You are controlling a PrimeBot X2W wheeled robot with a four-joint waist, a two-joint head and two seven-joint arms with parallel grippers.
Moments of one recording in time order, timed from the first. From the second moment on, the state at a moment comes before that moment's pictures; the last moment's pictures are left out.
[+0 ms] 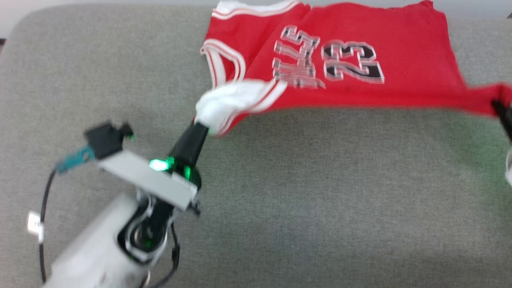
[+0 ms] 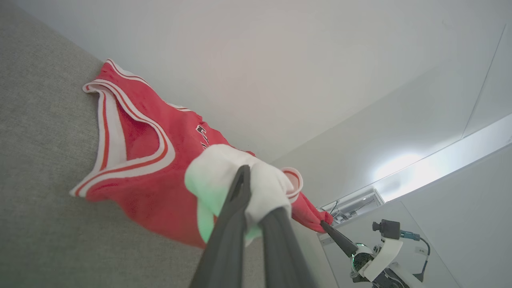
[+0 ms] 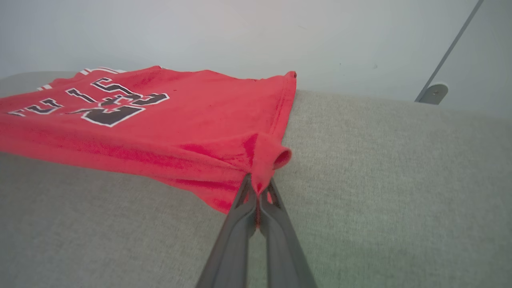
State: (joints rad) left arm -0.62 0.51 -0.70 0.14 -1.51 -0.13 -0.26; right arm -0.62 -0.74 0.45 0.43 0.89 0.13 0.03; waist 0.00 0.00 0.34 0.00
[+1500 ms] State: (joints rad) left arm -0.54 0.46 -0.66 0.19 -1.20 -0.13 -0.15; right arm -0.27 -0.59 0.03 0.08 0.69 0.13 0.35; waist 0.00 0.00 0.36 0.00
